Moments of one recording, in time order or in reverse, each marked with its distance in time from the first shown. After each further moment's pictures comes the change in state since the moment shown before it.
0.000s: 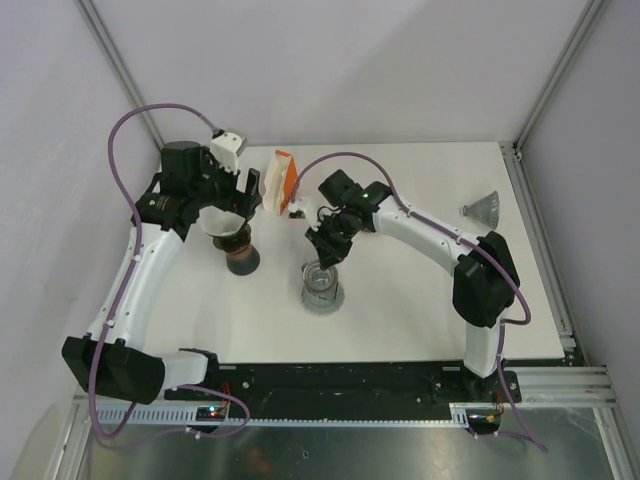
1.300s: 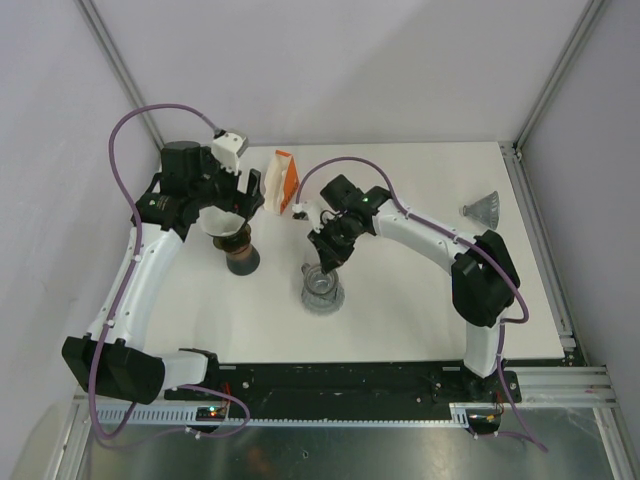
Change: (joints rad) left arm 0.000 0.000 0.000 0.000 0.032 -0.001; right arm -0.013 0.002 -0.057 0.043 0.001 0.109
